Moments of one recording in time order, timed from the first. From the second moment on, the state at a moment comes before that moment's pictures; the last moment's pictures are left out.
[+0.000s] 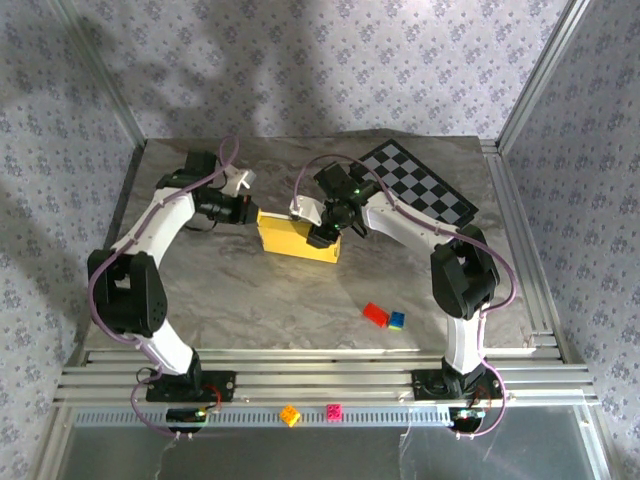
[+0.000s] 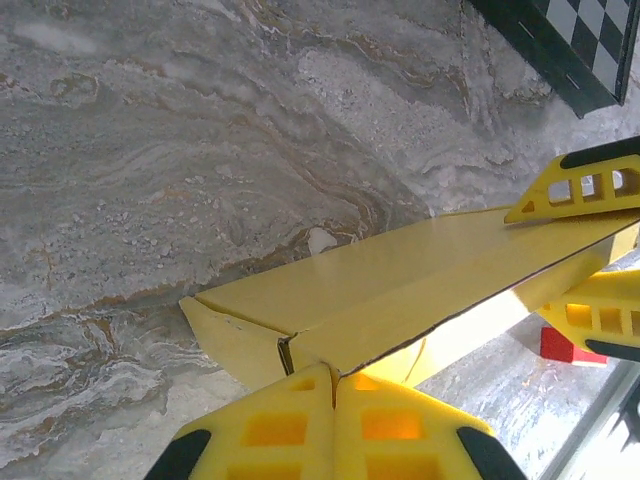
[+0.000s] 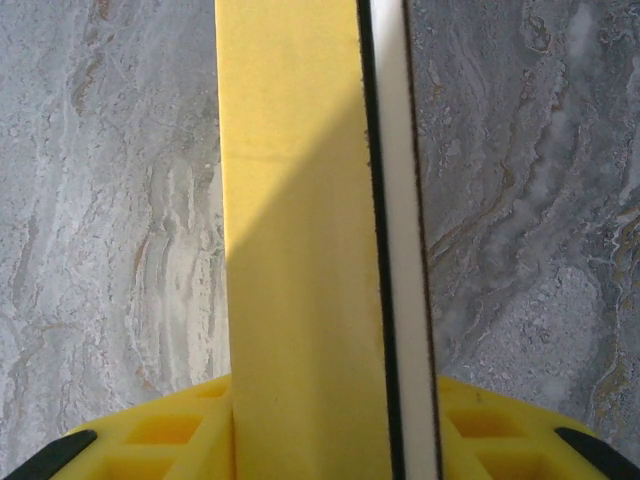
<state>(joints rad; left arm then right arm) -0.16 1.65 1.33 -0.81 0.61 0.06 0.67 1.91 1.58 -0.73 -0.27 -0.61</state>
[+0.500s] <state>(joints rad) -0.19 1.52 1.12 -0.53 0.55 0.01 0.67 1.91 1.59 -0.73 -0.26 -0.60</state>
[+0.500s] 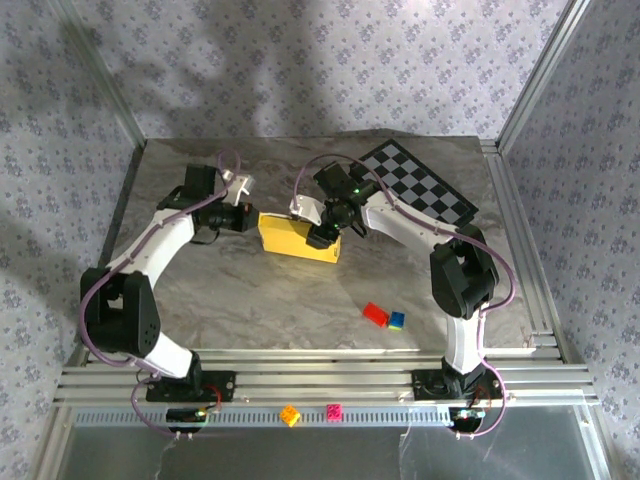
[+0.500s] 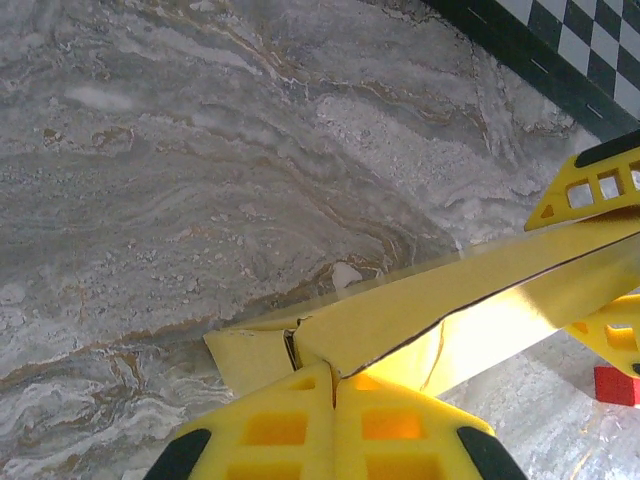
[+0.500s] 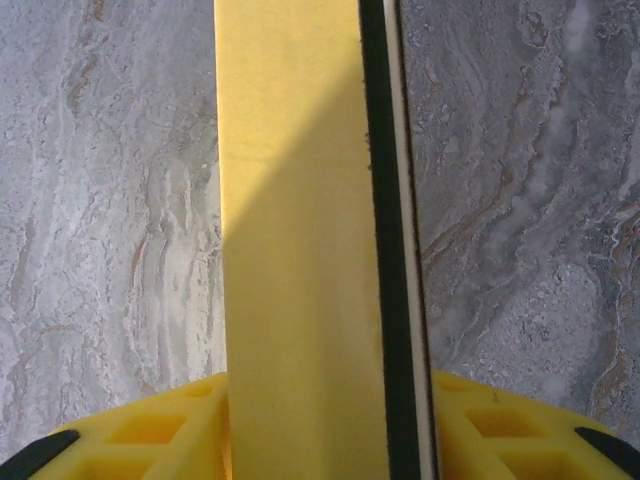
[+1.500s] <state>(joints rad) -0.25 1.44 0.98 -0.34 0.40 -0.05 0.62 1.66 1.57 -0.65 -0.25 -0.04</state>
